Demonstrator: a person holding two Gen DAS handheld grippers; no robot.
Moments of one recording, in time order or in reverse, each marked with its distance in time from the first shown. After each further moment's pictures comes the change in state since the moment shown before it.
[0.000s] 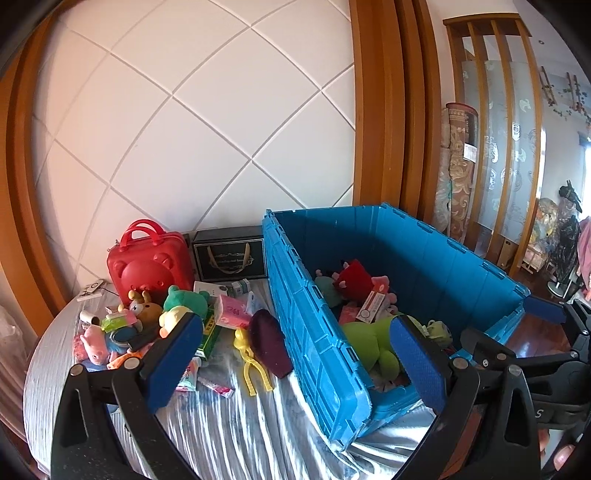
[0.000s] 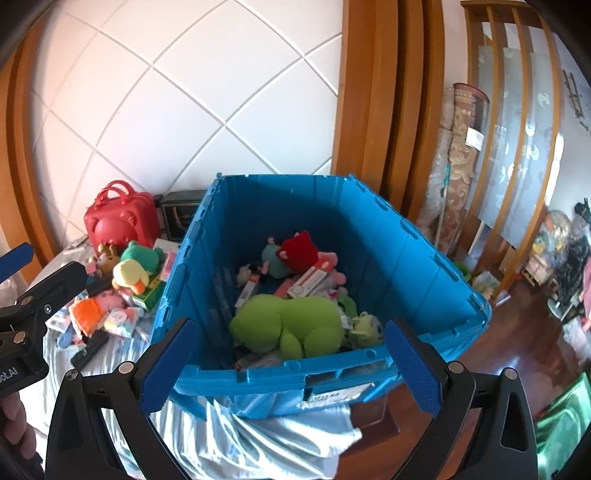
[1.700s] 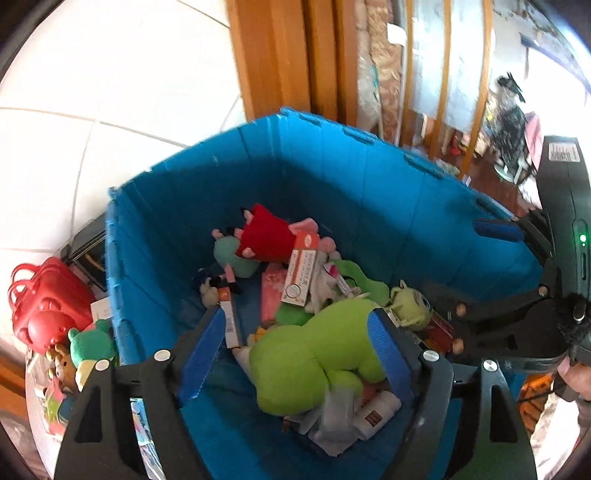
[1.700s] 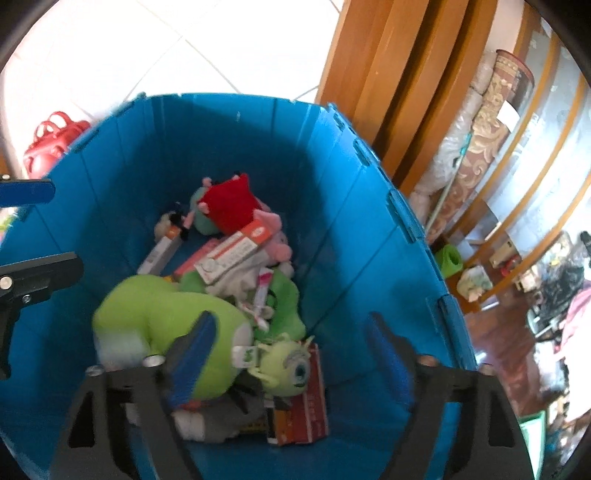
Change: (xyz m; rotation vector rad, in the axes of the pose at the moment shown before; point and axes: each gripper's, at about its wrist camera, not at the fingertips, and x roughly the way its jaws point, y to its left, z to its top) left arm 0.213 -0.128 0.058 0.291 0.386 -0.259; right arm 0.197 -0.114 0.047 -0.147 0.286 -0.042
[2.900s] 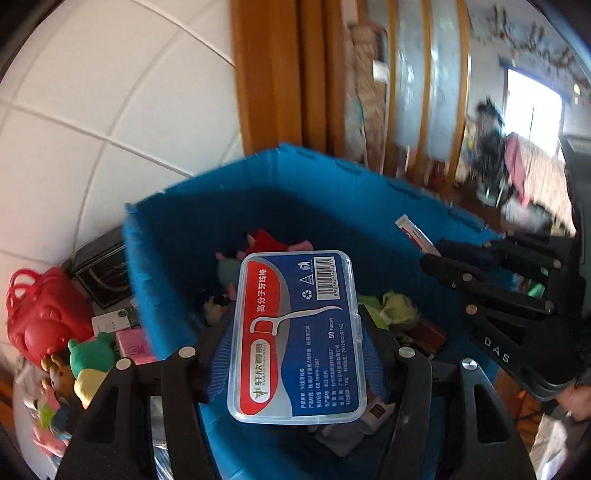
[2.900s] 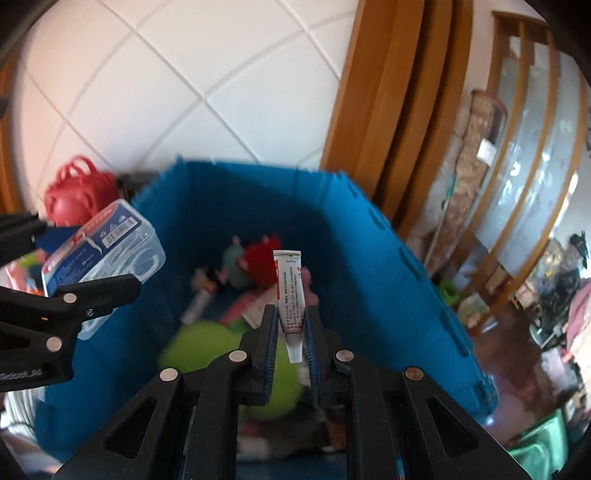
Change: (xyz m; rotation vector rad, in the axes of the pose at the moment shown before) left arm -0.029 0.014 -0.024 0.041 -0.119 -0.063; right arm -0.063 0.076 0.002 0.037 -0.198 -0.043
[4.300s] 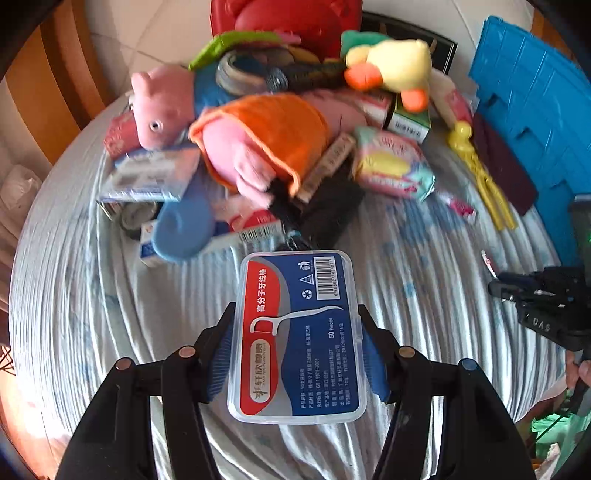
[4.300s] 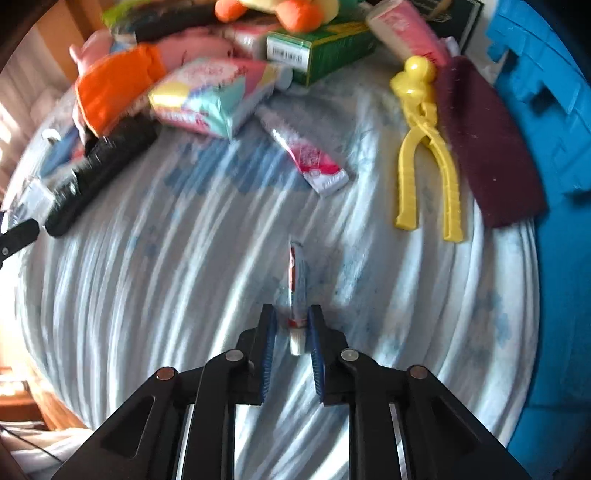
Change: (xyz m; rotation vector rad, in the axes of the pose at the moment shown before) left arm -0.025 0.294 -0.425 -0.660 0.354 0.396; right arm 0.184 0.388 -0.165 -0.322 0.529 0.450
